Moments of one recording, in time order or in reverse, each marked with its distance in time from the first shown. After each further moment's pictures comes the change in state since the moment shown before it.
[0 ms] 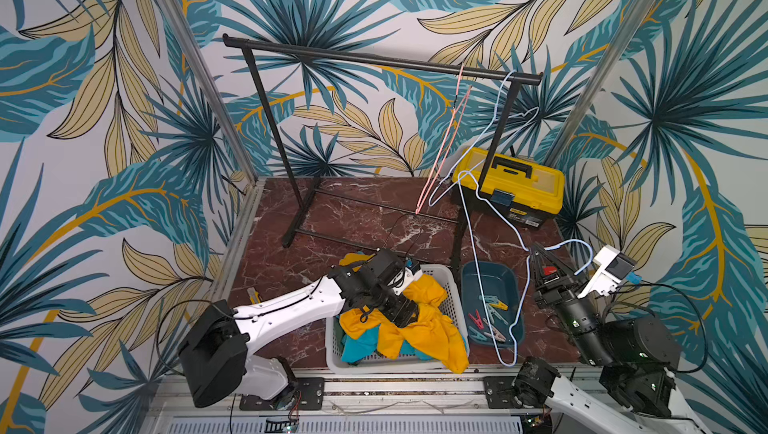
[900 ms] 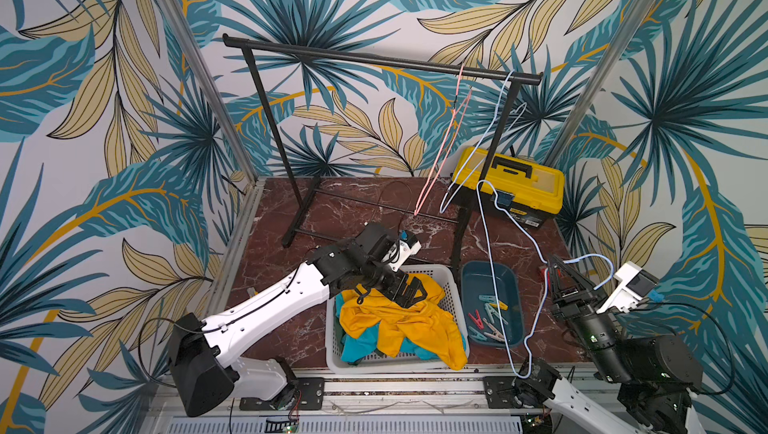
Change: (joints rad) left arm 0.069 -0.122 0.272 -0.211 0.097 -0.032; right arm 0.000 -0.161 0.002 -0.153 0.051 -0.006
